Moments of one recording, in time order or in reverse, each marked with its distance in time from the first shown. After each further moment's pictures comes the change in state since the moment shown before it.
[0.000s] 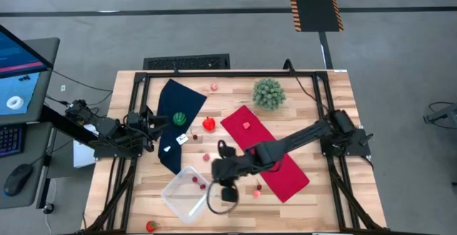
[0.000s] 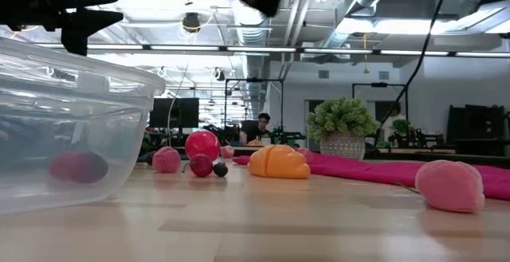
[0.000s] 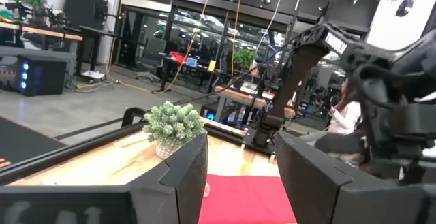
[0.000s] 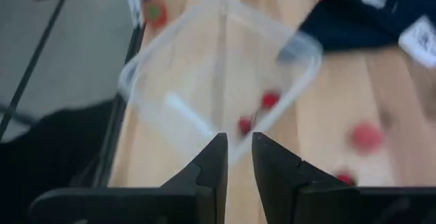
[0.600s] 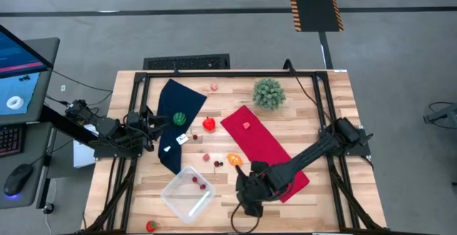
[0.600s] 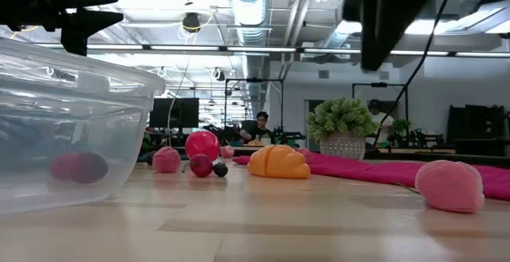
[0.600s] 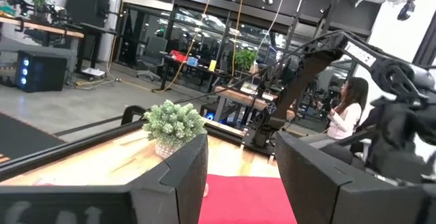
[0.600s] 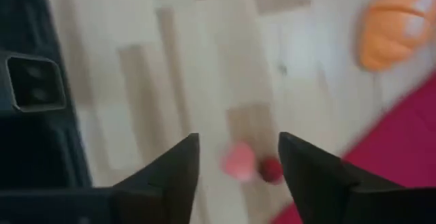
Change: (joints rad) left arm 0.000 0.000 0.000 0.001 -0.007 -0.019; right arm 0.173 0.038 0.003 -0.485 0.082 0.376
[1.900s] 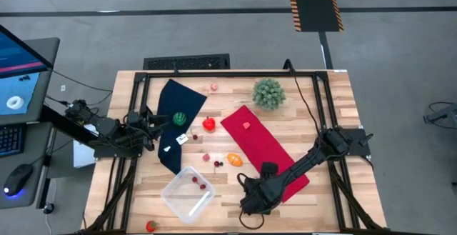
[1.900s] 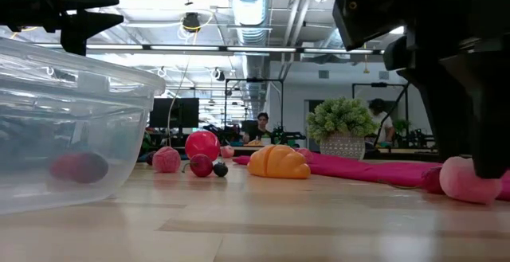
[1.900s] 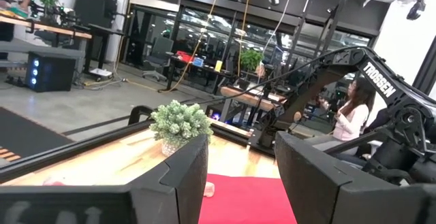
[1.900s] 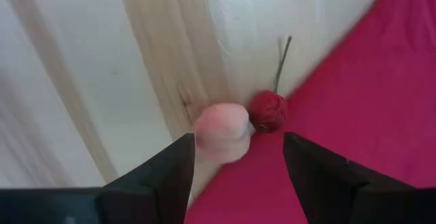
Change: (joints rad) left arm 0.000 0.000 -0.001 -0.002 -0.024 0.003; right arm 0.043 0.145 -0.005 -0.233 -0.005 0.080
